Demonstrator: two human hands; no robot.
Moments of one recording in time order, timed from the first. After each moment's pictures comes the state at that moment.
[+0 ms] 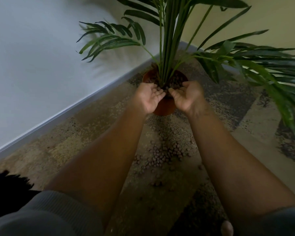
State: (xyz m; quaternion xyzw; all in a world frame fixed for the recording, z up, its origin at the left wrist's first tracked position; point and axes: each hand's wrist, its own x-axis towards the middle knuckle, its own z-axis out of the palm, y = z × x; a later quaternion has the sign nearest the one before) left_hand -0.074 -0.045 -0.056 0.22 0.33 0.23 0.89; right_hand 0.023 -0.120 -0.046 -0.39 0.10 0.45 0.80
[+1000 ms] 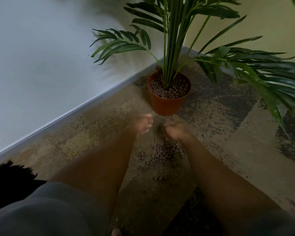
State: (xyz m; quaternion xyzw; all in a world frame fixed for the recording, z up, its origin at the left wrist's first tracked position) left_hand -0.146 -0.065 -0.134 0.55 0.49 0.06 0.68; right_hand -0.037 -0.179 -0.126 -0.83 -0.20 0.42 0.31
